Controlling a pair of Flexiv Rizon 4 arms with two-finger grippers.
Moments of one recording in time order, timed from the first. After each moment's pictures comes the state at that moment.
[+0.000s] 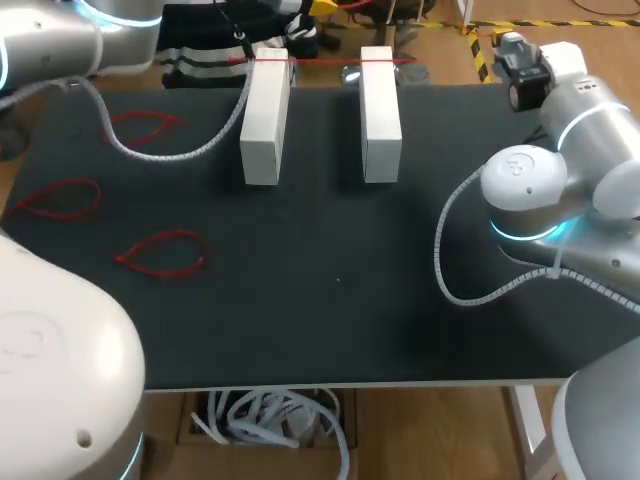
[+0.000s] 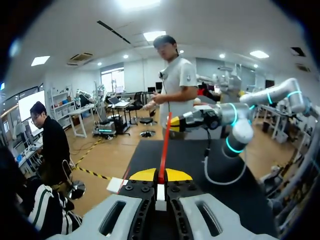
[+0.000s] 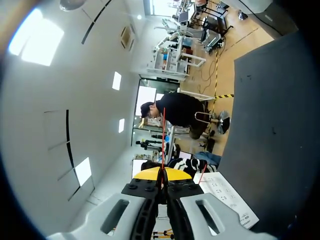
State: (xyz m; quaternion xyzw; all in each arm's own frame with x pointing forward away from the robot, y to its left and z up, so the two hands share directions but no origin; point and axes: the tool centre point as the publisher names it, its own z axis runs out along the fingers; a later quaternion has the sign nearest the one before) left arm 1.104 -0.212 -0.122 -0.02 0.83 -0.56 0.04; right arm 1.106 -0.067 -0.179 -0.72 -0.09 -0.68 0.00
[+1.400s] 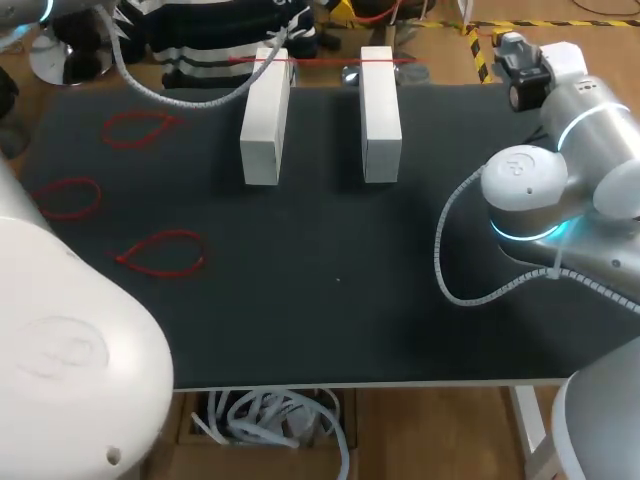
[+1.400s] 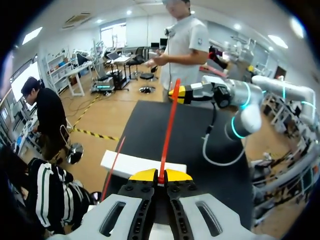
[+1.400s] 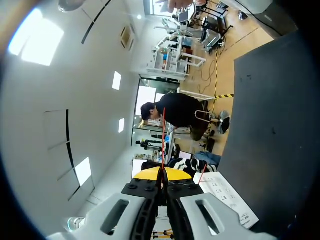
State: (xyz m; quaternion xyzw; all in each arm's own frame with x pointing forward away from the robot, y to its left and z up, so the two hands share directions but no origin) left arm 1.104 -0.241 -0.137 -0.07 0.93 -0.36 0.01; right arm 1.106 -0.067 -0.179 -0.72 -0.09 -0.68 0.00
